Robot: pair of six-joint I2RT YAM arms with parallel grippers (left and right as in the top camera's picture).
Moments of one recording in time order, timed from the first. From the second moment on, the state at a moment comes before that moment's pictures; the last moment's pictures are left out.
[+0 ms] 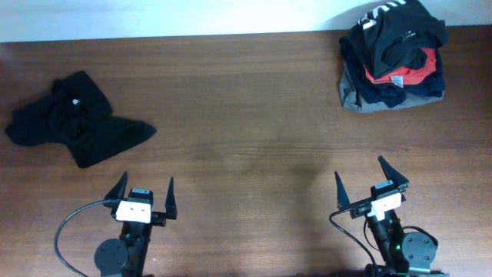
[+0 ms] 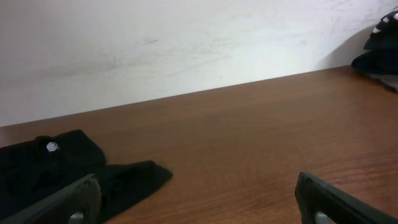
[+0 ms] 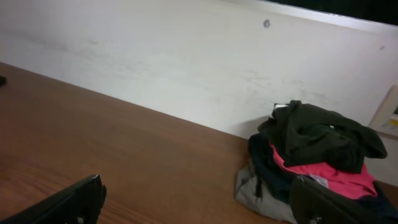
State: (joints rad) left arm 0.12 0.02 0.01 -0.06 0.24 0.13; right arm -0.17 0.01 0.01 0.08 -0.44 -0.18
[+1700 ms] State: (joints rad) left arm 0.12 1.60 1.32 -0.50 0.26 0.07; right arm -0.17 1.45 1.29 -0.57 -0.72 -0.11
